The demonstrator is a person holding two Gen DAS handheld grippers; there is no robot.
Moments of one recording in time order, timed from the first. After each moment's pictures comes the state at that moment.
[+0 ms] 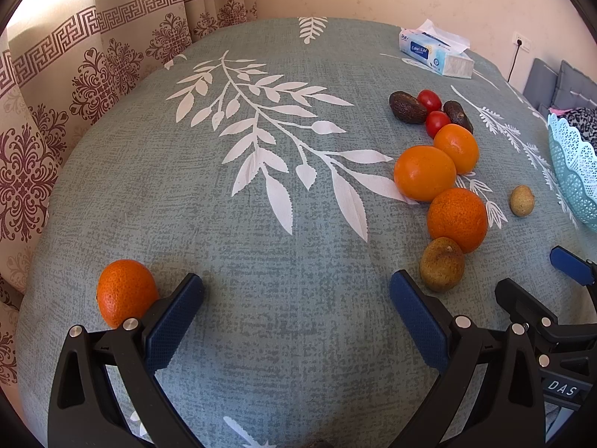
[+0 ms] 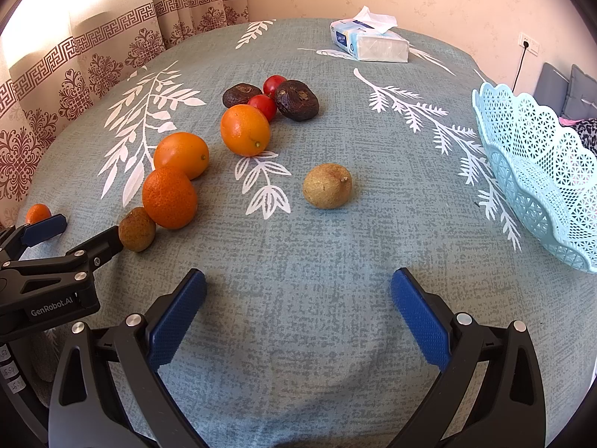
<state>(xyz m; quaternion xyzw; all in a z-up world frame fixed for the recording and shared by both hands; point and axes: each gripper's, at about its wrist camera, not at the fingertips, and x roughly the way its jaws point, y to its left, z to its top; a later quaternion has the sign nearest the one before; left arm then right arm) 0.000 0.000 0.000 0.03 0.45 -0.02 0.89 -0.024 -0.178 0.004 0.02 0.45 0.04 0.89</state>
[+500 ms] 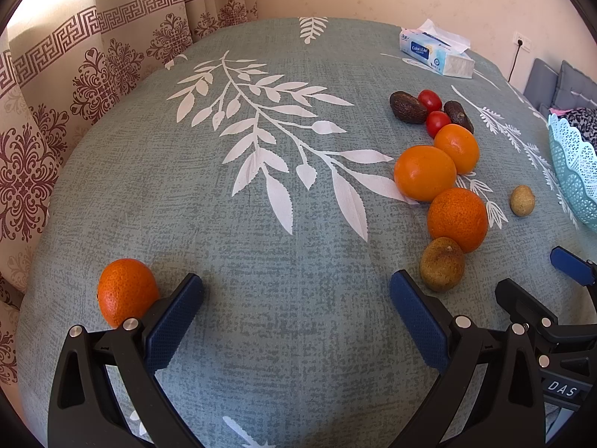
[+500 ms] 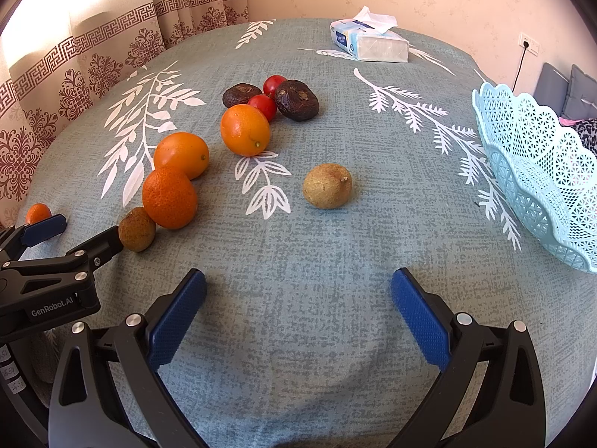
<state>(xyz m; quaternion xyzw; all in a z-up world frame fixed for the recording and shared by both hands) -0.001 0.001 0.000 0.03 0.45 -0.02 0.89 -0.024 -0.178 0.004 0.02 0.45 0.04 0.89</state>
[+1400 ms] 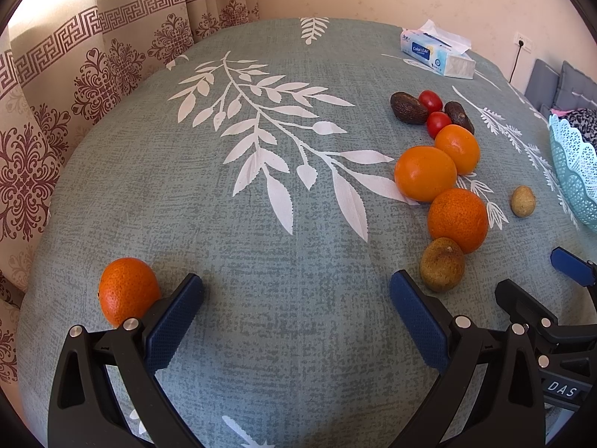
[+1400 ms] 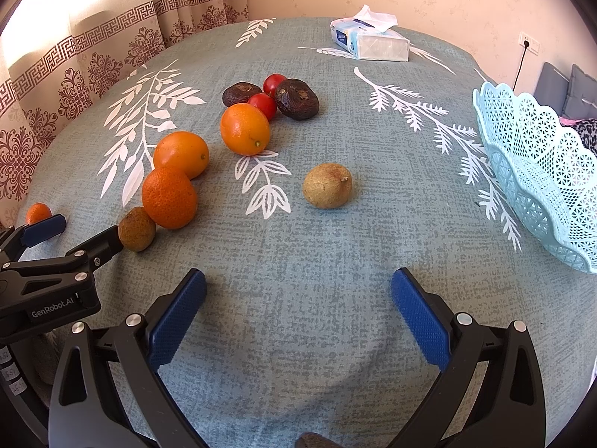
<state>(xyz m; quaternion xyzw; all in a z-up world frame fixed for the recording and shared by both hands) -0.001 0.005 0.002 0.03 0.44 -0.02 0.89 -0.025 -0.178 0.005 0.02 0.45 0.04 0.89</state>
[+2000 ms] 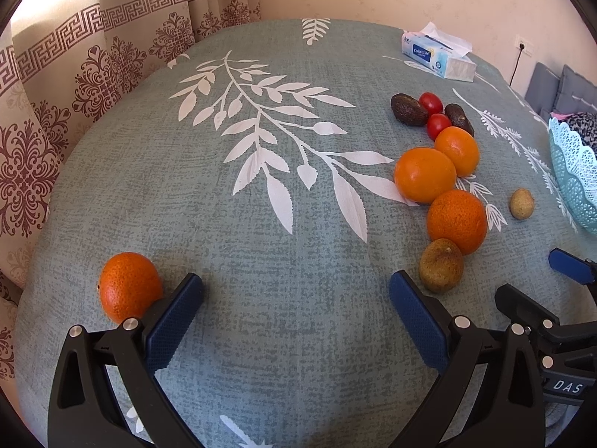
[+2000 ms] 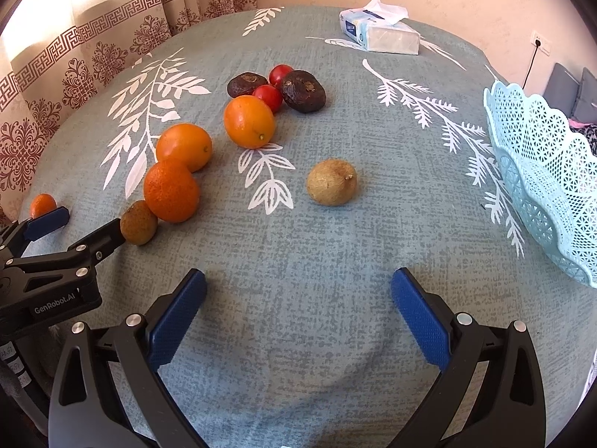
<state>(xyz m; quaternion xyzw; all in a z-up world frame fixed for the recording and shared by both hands) -0.001 0.006 0.001 0.02 0.44 -0.02 0.90 -0.018 -0.179 0.005 0.01 0.47 0.06 0.88</state>
